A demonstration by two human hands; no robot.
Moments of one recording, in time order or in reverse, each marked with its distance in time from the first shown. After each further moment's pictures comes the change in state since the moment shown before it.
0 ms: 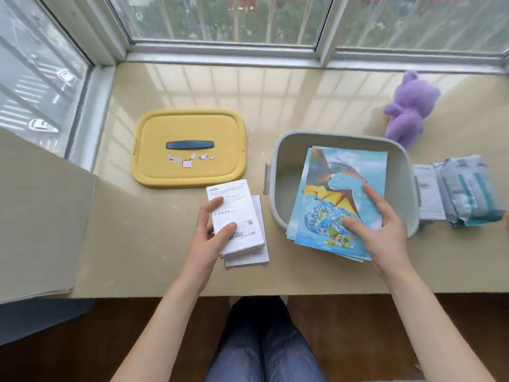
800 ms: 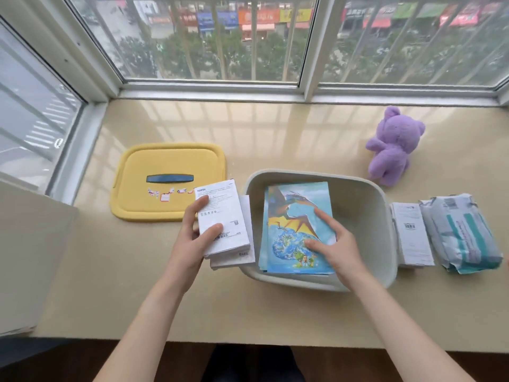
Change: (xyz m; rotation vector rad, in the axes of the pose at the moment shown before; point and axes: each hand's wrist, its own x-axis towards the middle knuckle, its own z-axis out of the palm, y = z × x) left_hand 0.055 0.051 0.070 -0.042 0.043 0.041; right_hand 0.099 0.039 -0.012 -0.045 -0.234 0.156
